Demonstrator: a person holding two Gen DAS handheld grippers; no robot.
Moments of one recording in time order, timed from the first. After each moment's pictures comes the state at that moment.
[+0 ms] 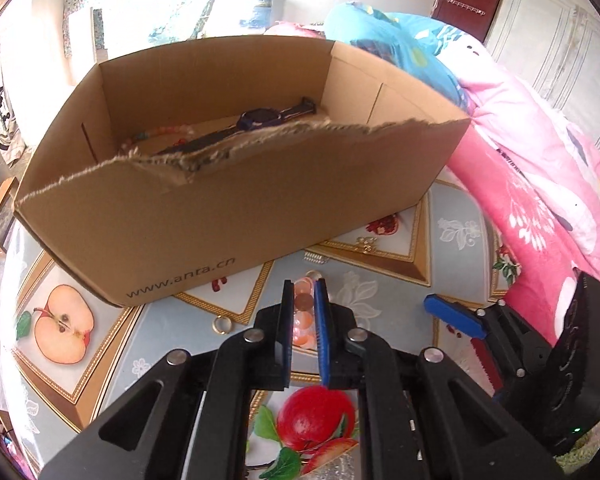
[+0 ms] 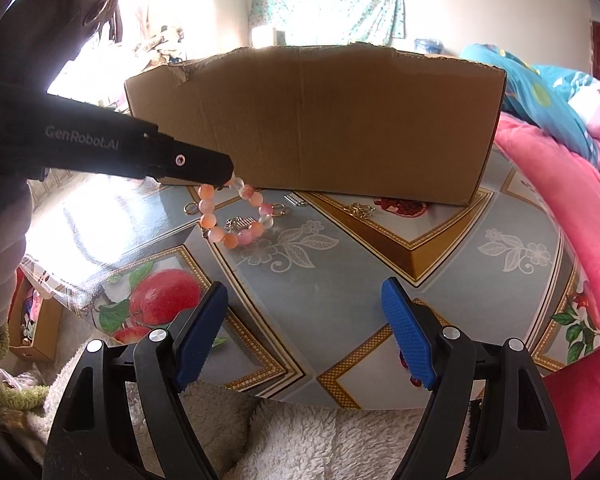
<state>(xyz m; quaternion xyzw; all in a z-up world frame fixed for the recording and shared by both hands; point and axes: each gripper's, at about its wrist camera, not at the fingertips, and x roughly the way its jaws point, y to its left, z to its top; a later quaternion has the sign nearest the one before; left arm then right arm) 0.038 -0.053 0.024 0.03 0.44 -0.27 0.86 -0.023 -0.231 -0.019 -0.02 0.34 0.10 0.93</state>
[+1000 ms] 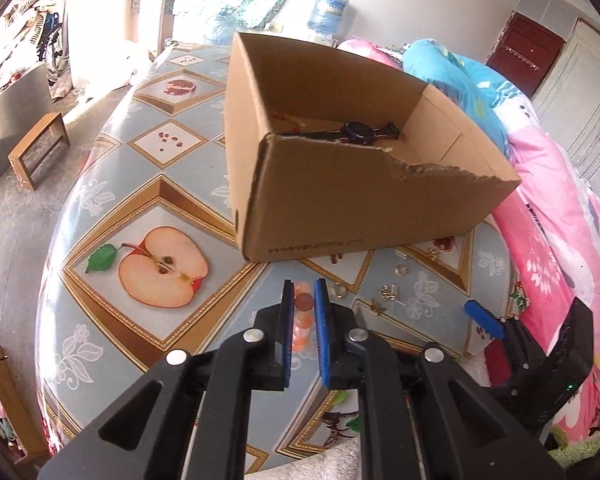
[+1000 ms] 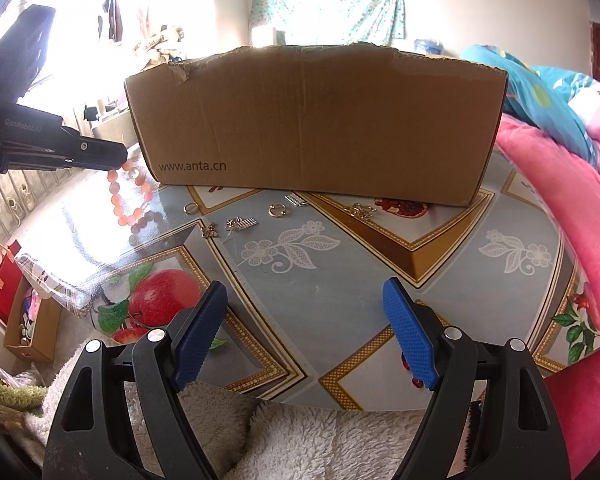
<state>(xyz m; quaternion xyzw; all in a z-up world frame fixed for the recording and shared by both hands) 0.039 0.044 0.020 -0.05 0.47 -0.17 0.87 -0.023 -0.228 -0.019 -0.02 0.34 0.10 0.93</state>
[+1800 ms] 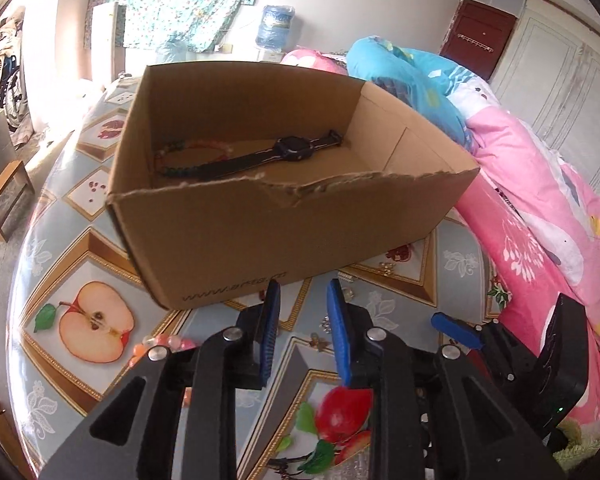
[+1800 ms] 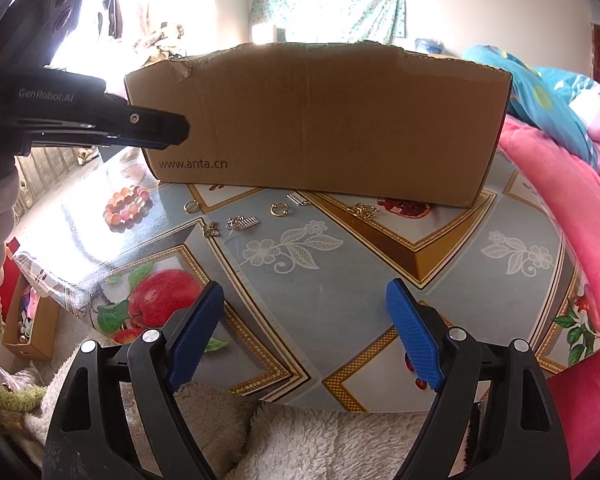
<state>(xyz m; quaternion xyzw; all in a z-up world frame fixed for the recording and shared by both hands) 0.048 -0.013 0.031 -0.03 0.42 -0.27 0.87 -0.021 -0.227 -0.019 -0.03 0.34 0.10 0.93</state>
